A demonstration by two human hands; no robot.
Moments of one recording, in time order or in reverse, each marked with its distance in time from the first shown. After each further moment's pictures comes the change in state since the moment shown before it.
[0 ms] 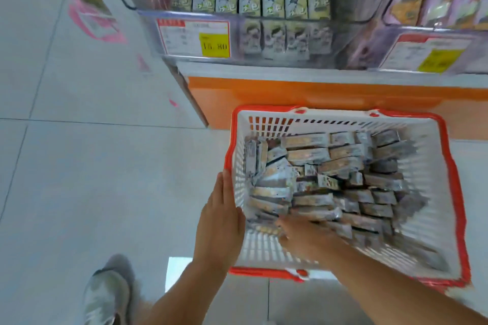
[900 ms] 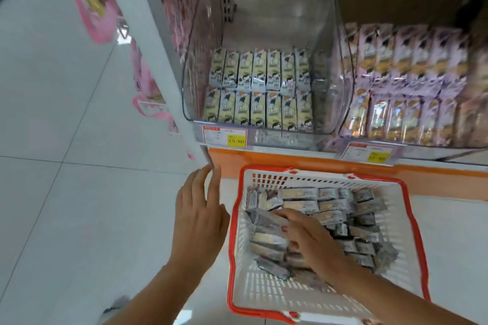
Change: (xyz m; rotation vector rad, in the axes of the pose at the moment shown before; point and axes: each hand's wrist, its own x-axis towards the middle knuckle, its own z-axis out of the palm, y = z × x) left_hand 0.013 0.036 -0.142 0.182 0.423 0.180; right_hand -0.142 -0.068 -0.131 0.769 0.340 -0.331
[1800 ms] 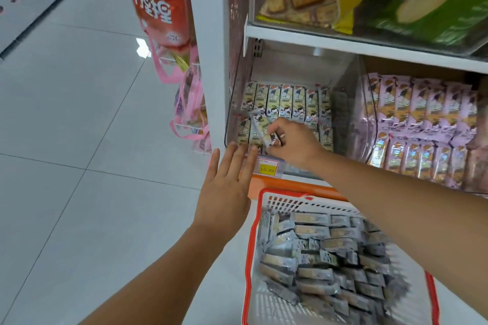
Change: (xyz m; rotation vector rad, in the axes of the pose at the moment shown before) left_hand 0.069 -0.010 -0.056 0.260 -0.029 0.193; right_hand 0.140 -0.166 -0.033 -0.713 0.226 -0.279
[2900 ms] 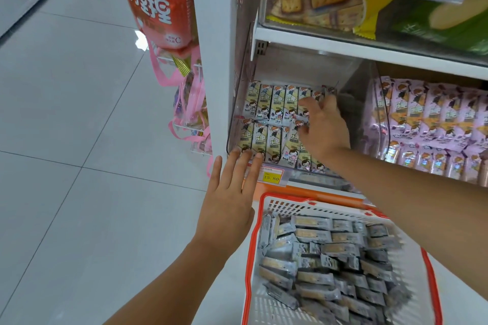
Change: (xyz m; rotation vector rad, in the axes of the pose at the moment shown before) left_hand 0.001 0.000 0.011 0.004 0.008 -0.009; right_hand 0.016 0.017 -0.023 -0.279 0.304 0.109
